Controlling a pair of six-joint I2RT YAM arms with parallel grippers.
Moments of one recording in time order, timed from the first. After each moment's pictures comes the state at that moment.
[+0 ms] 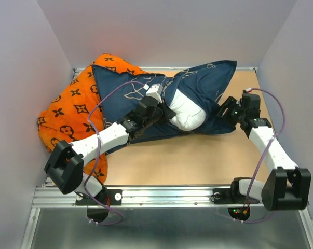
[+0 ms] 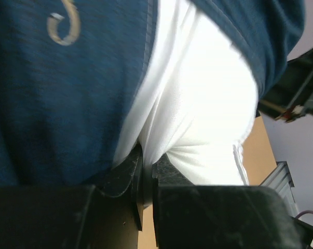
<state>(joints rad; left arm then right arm) -0.77 1.43 1.02 0.03 -0.04 -0.70 -0.01 1.22 0.85 -0.32 -0.23 0.63</state>
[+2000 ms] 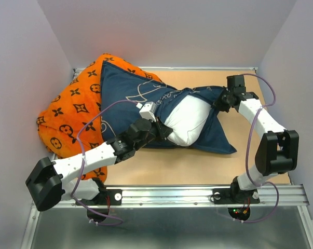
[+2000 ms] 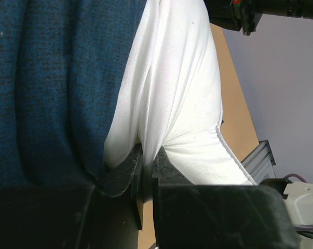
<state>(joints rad) -0.93 1.17 0.73 0.09 -0.16 -0.80 0.09 1.56 1.24 -0.52 0.04 0.65</state>
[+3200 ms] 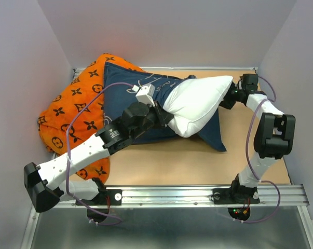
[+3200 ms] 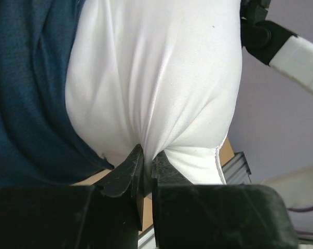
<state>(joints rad) -0.94 1.11 1.06 -0.23 -0.18 -0.78 -0.12 1.83 1.30 -0.31 -0.47 0.70</state>
